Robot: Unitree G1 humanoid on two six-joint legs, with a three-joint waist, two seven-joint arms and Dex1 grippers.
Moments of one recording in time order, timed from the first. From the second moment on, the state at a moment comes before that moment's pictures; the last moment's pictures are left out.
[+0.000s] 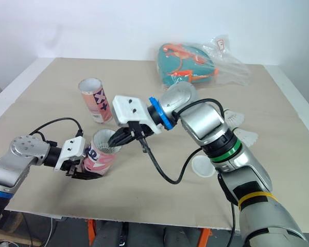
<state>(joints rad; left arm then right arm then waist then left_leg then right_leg) -0.35 0.84 -0.15 -0.09 -0.20 0.30 -1.36 -1.08 -0.49 0.52 -0.04 0.29 0.50 1.39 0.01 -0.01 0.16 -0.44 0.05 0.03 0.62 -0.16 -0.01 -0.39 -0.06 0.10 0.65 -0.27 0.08</state>
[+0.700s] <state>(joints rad) -0.34 0.84 -0.14 -0.08 -0.20 0.31 -1.36 -1.25 -0.22 0.66 0.34 0.08 0.35 1.50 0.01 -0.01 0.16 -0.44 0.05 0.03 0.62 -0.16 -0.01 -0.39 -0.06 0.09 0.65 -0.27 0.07</state>
